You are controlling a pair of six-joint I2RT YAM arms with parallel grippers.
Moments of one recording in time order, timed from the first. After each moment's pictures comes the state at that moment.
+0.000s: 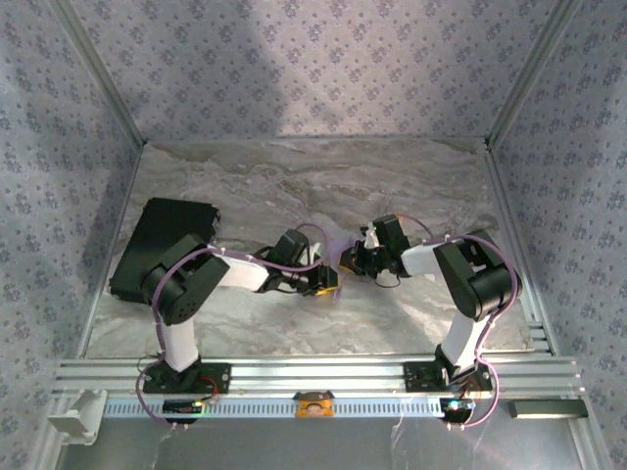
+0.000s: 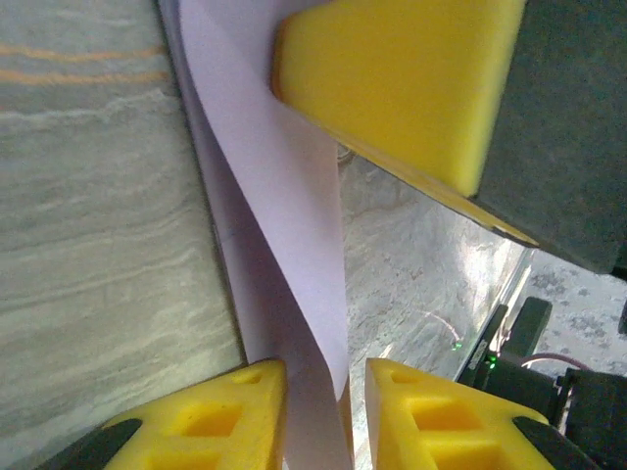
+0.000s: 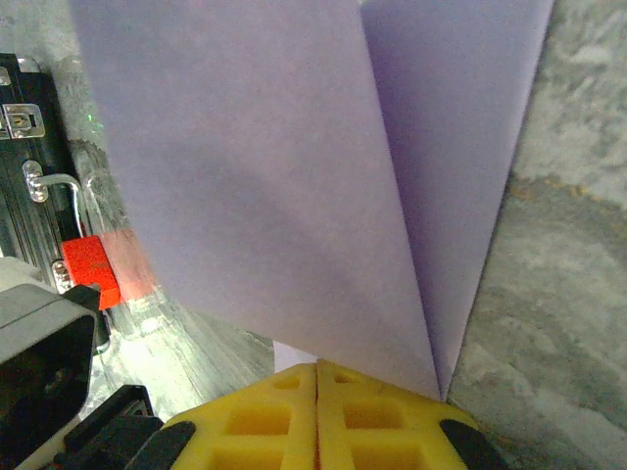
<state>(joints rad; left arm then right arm) -0.79 1.84 0.77 0.30 0.61 -1.03 0.42 1.76 0.68 0.21 -0.63 0.84</state>
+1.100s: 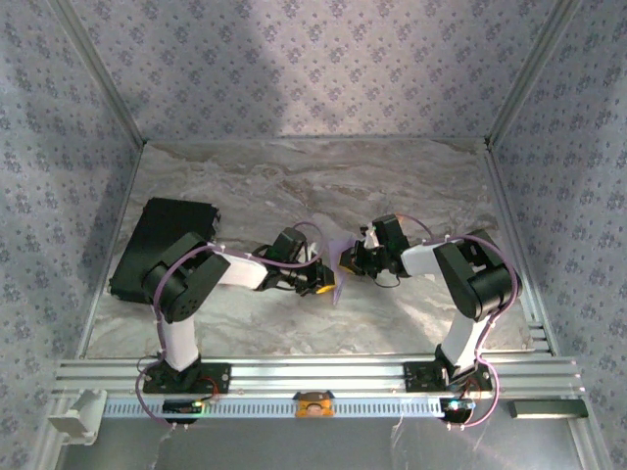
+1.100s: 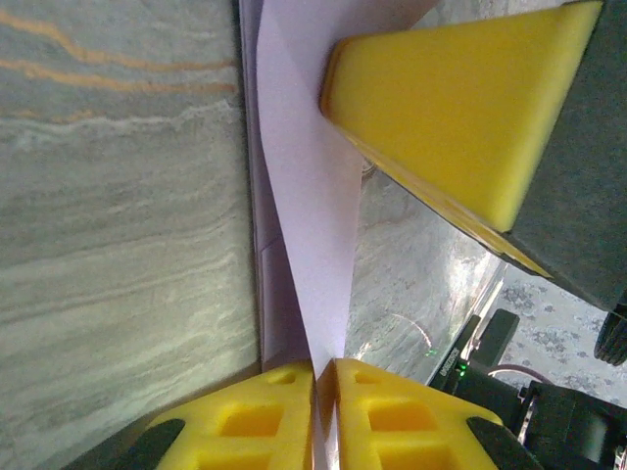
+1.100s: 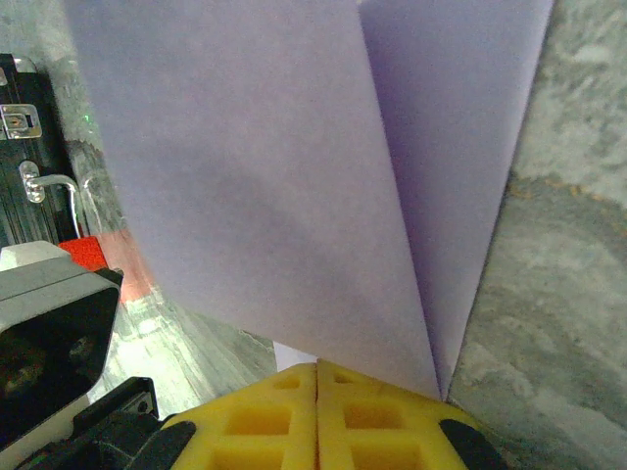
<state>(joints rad) -0.77 1.86 0.78 0.31 0.65 -1.11 0.42 1.76 0.68 0.21 -0.62 0.84</state>
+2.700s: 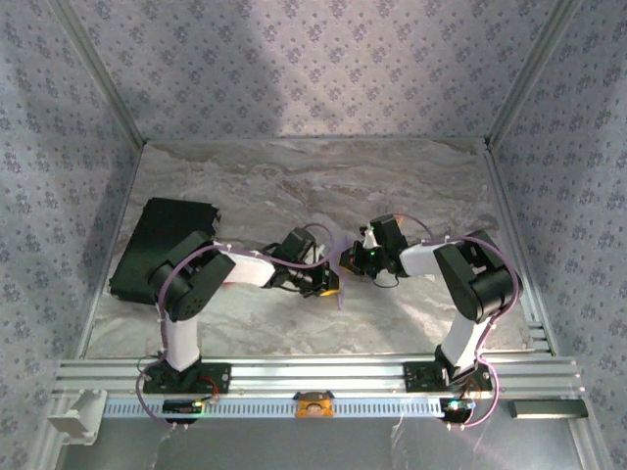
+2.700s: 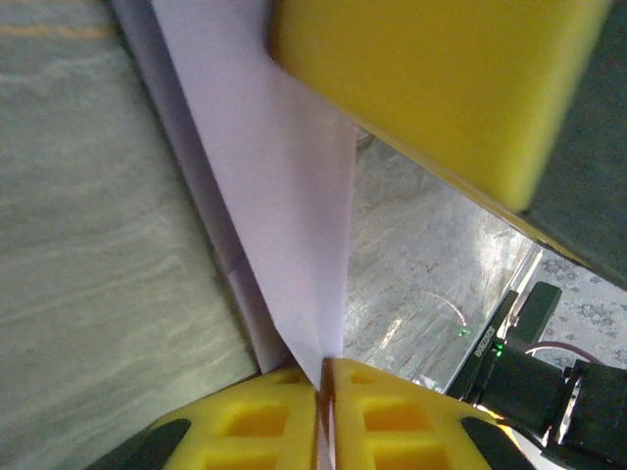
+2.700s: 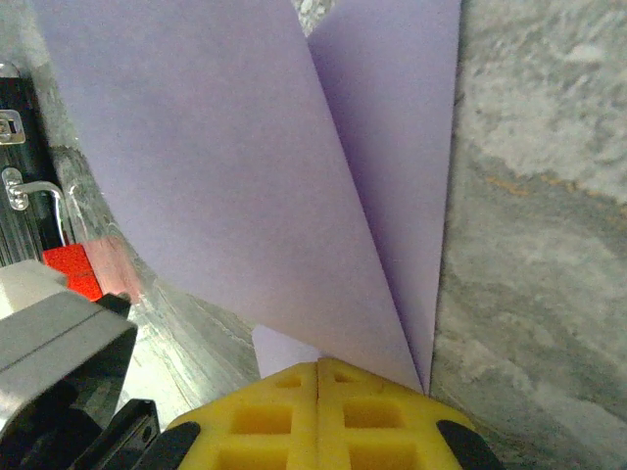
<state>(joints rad) -0.81 1.88 0.85 0.19 0.65 -1.01 0.43 1.75 0.69 0.17 -0.57 0.84</state>
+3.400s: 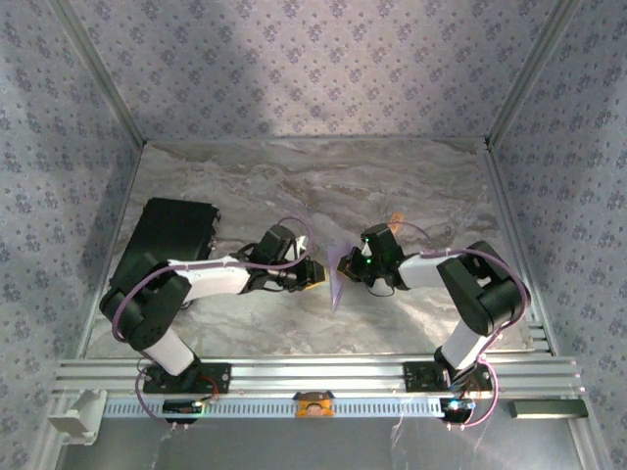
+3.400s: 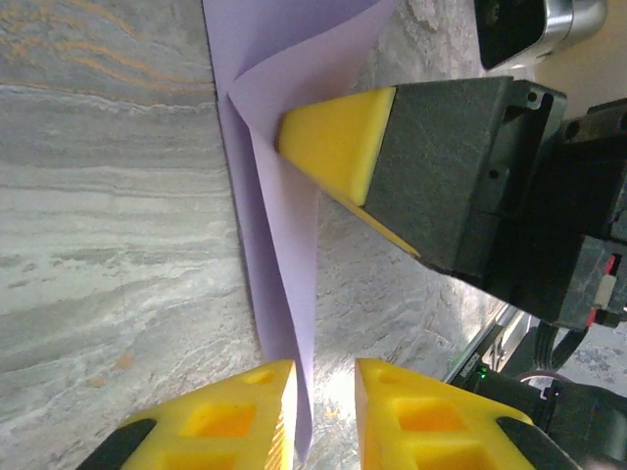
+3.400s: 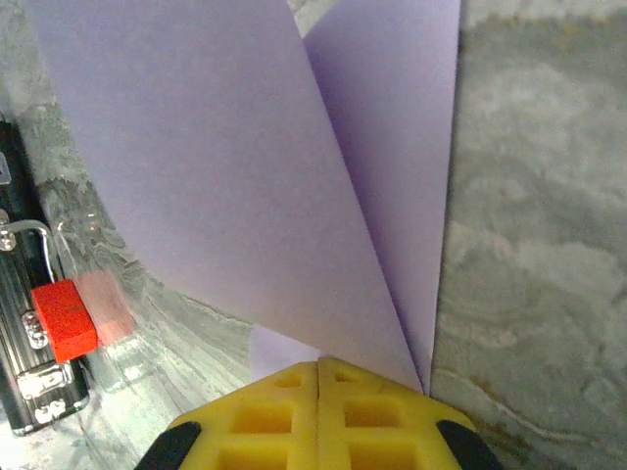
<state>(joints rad) -0.77 1.61 0.72 0.11 0.51 -1.01 0.53 1.66 0.59 0.24 -0.40 1.04</state>
